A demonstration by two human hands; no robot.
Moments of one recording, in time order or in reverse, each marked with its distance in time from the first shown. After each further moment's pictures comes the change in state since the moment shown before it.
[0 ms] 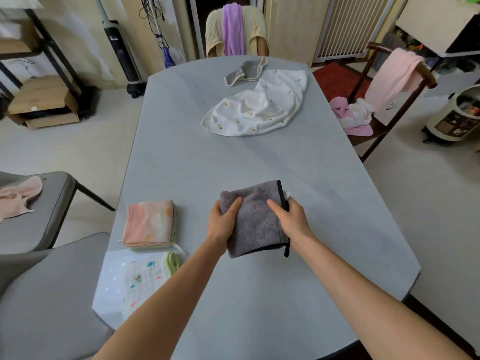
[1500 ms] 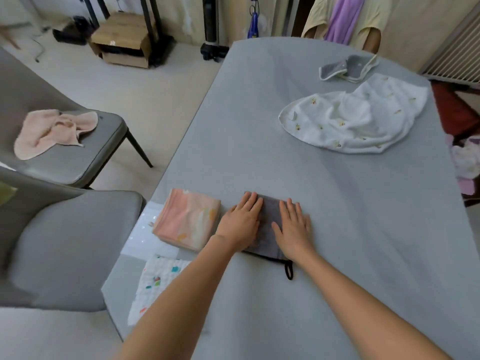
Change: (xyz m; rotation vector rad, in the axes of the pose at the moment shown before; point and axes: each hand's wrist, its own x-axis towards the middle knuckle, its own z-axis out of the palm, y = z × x) left_hand 0.141 -0.035 -0.106 1.323 -0.160 0.324; right_hand 0.129 0.066 0.158 -1.379 -0.352 -0.382
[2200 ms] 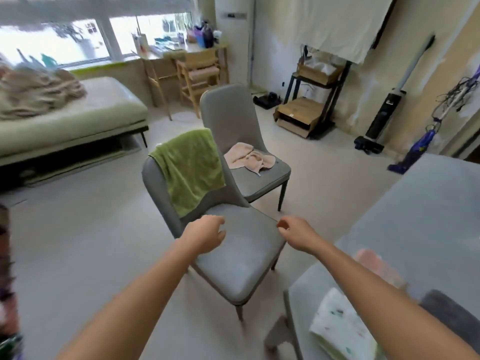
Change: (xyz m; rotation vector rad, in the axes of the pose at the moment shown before) left_hand -0.386 -0.216 -0.098 -0.112 0.313 -0.777; right_hand -0.105 -0.360 -0.057 0.008 -0.193 -0.706
